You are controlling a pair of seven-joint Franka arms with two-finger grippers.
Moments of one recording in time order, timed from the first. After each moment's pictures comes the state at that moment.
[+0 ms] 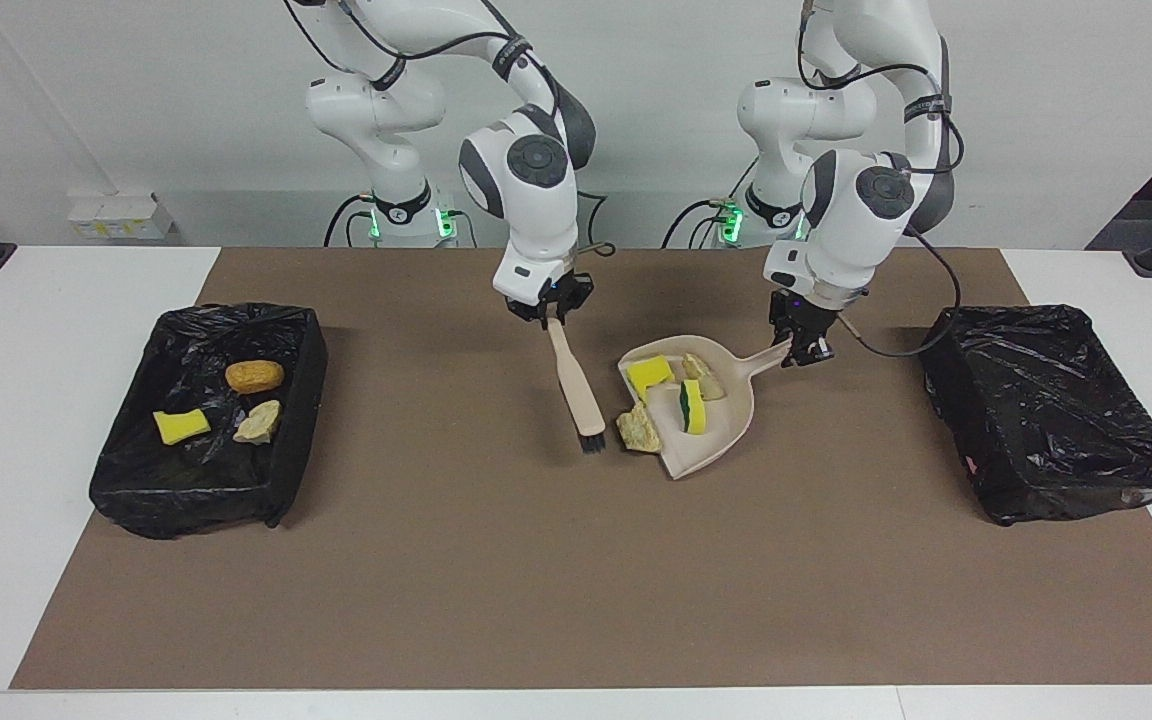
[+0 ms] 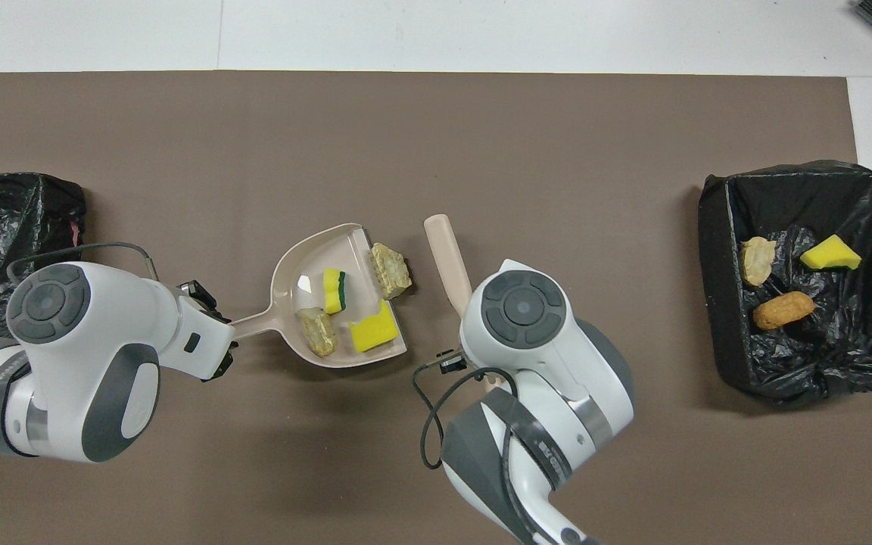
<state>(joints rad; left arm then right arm) -0.12 -0.08 -0.14 -2.32 -0.10 2.22 1.08 0.13 0.22 0.49 -1.95 -0.07 2.05 0.33</state>
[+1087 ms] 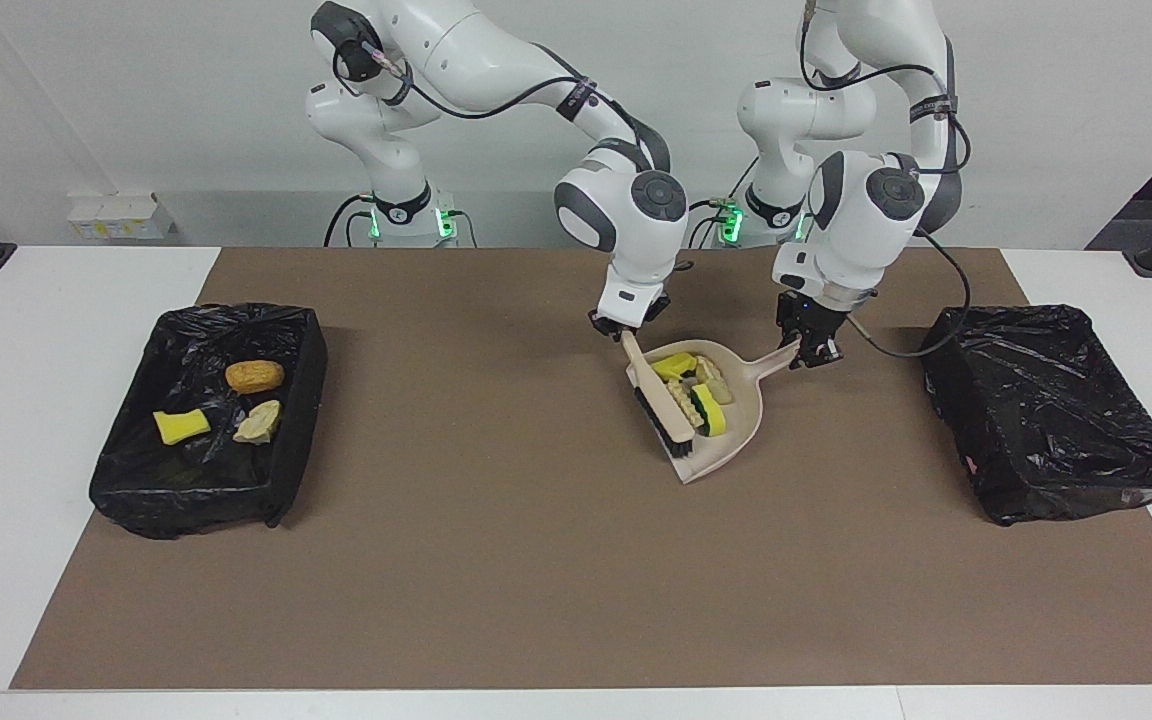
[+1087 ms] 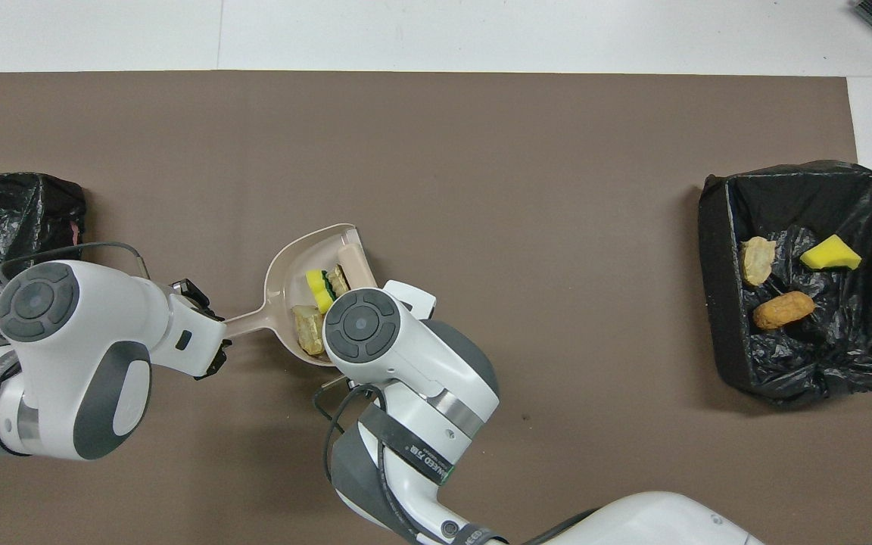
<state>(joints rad) -0.09 -0.08 -0.14 -2.32 -0.09 2.24 1.08 0.33 0.45 0.50 -1.70 -0.14 1.96 0.50</state>
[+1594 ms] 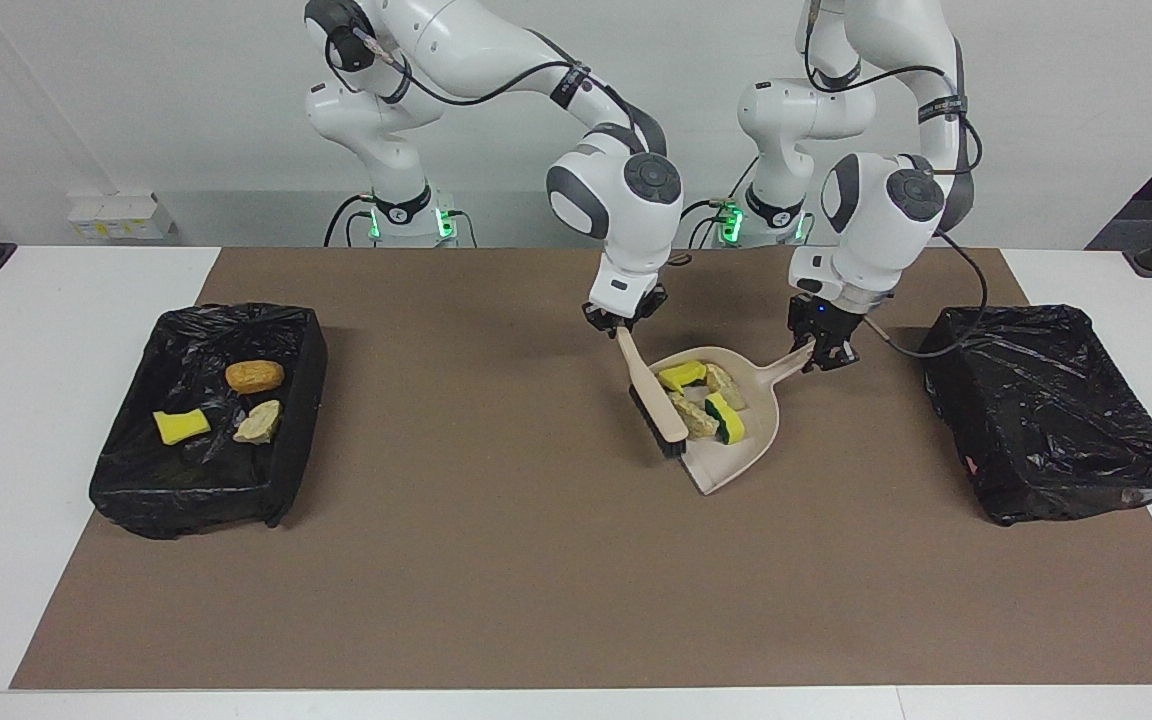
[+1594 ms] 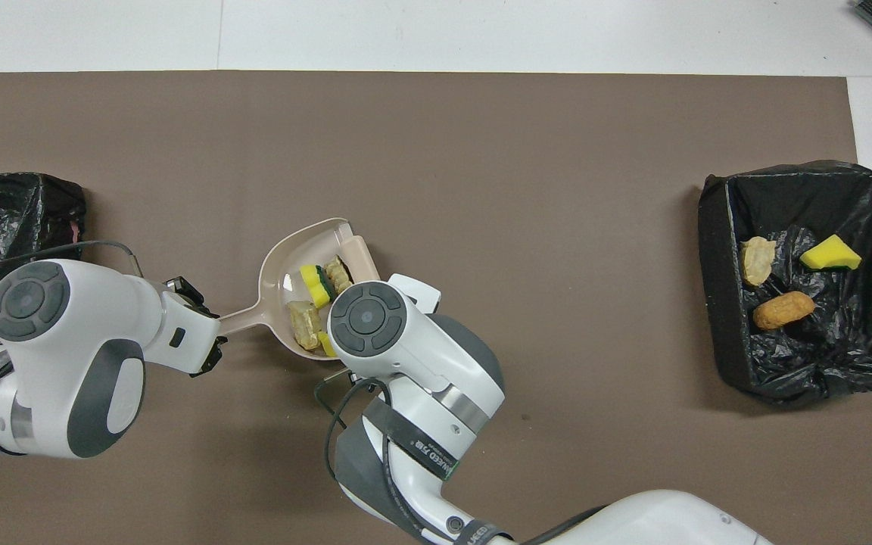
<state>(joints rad) -0.06 -0.08 -0.14 -2.32 -0.12 2.25 1.08 0.32 0.38 0.50 -1.70 -0.14 1.92 0.52</state>
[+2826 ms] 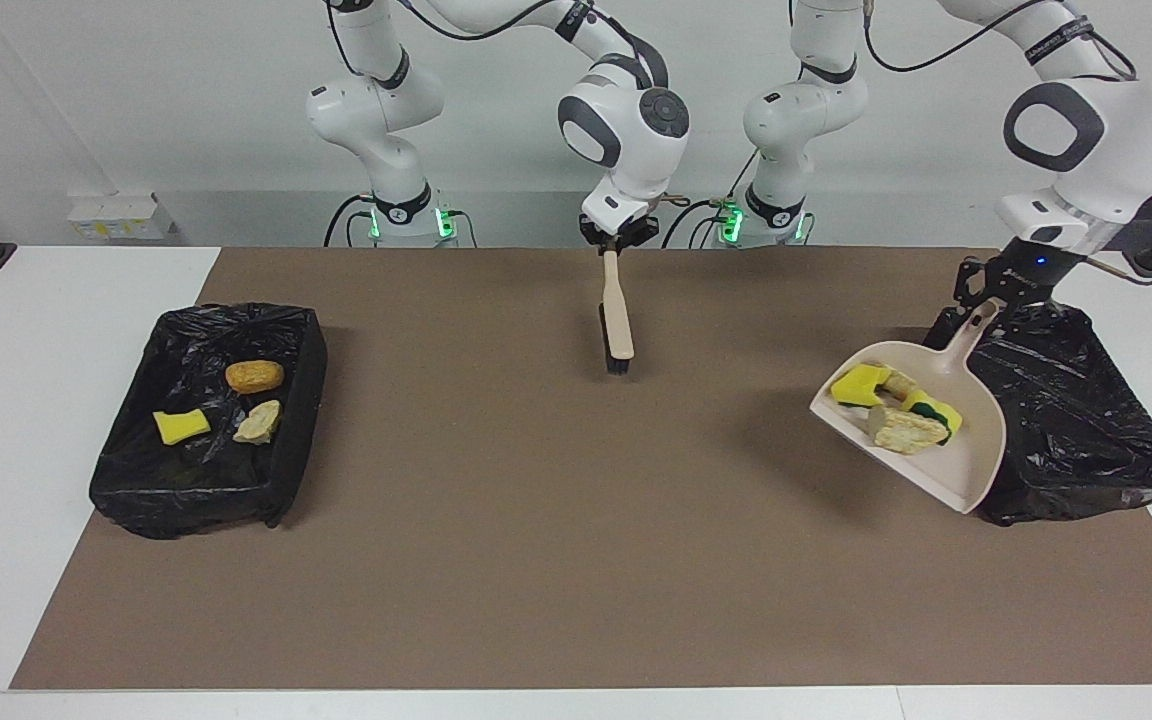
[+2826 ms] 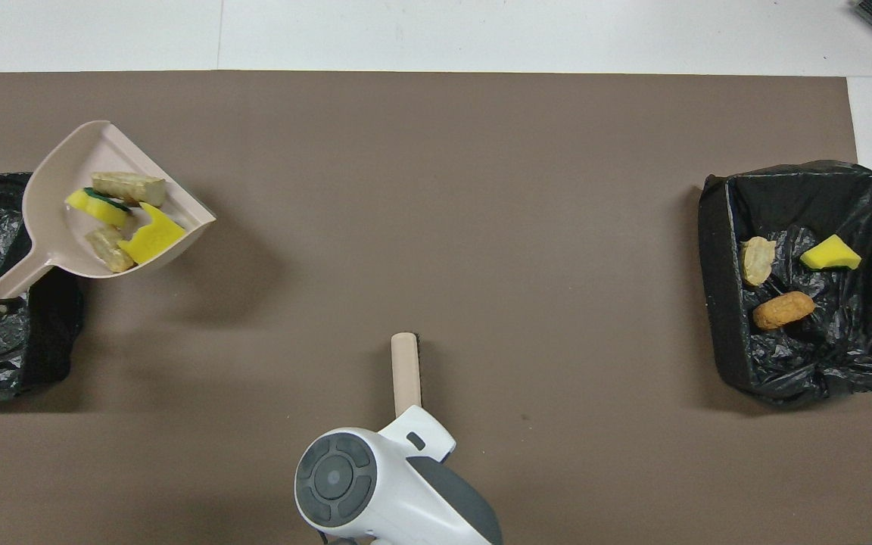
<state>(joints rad) 0.44 -0.13 -0.12 -2.05 -0.26 1.98 1.16 0.46 0.15 0.51 -2.01 0.09 1.90 0.93</state>
